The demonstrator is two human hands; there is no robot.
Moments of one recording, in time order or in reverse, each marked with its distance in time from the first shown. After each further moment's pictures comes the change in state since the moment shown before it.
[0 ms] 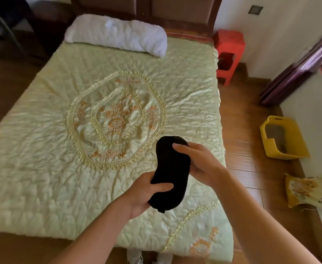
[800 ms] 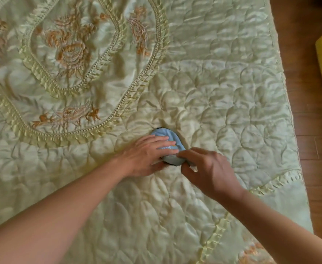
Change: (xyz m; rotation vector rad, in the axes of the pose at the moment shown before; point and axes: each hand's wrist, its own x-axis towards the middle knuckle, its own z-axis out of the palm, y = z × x) left_hand 0.344 -0.216 -0.198 1.633 -0.284 0.612; right_hand 0.219 0.312 -0.081 -1.216 0.229 -0.525
